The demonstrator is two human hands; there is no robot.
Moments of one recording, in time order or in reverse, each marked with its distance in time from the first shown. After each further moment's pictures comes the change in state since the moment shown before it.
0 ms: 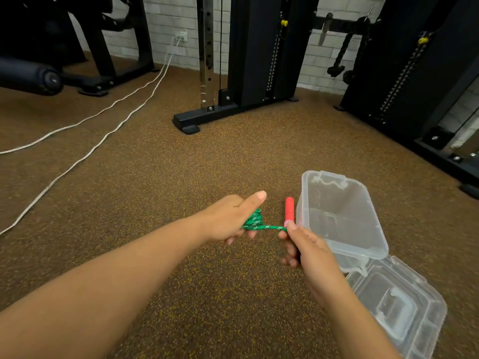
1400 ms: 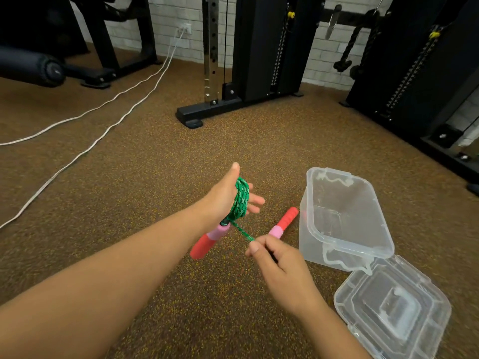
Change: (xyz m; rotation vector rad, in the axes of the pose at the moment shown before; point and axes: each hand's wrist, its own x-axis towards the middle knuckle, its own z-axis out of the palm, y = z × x) left_hand 0.035 -0.022 -0.005 -0.713 0.134 -0.124; right_hand -0.013 0.027 0.026 -0.548 -0.176 -0.367
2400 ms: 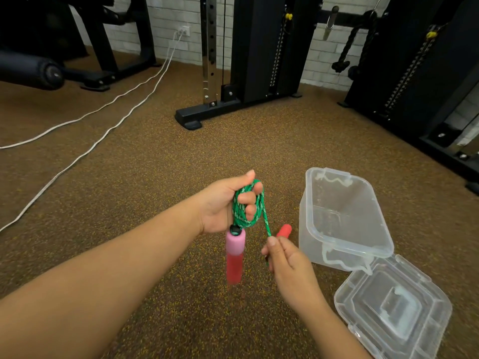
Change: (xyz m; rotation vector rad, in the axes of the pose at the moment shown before) left_hand -0.012 0.013 -0.001 -0.356 -0.345 -0.116; right_hand 0.002 0.025 0.001 0.067 0.139 0.164
